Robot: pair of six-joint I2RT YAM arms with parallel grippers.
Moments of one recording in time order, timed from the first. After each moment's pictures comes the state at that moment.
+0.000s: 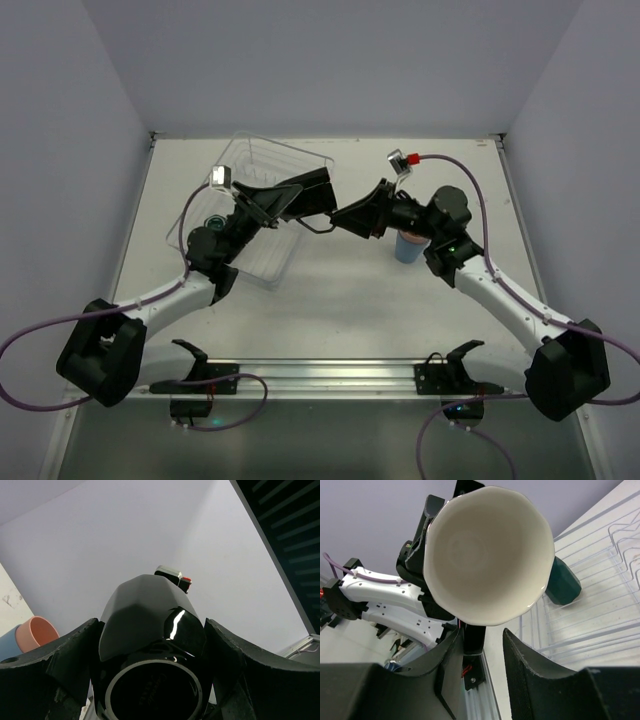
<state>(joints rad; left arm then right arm) -0.50 1.24 0.54 1.21 0.29 -1.44 0.48 1.16 0.82 0.48 -0.78 0.79</state>
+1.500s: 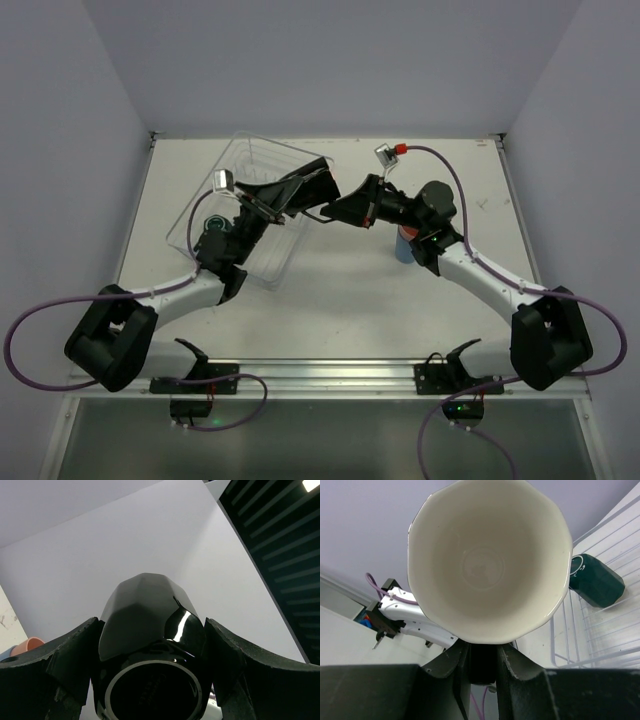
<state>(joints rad) -0.56 1.33 0.54 1.30 0.11 -1.45 0.49 1.34 0.85 0.74 -0.81 1.09</state>
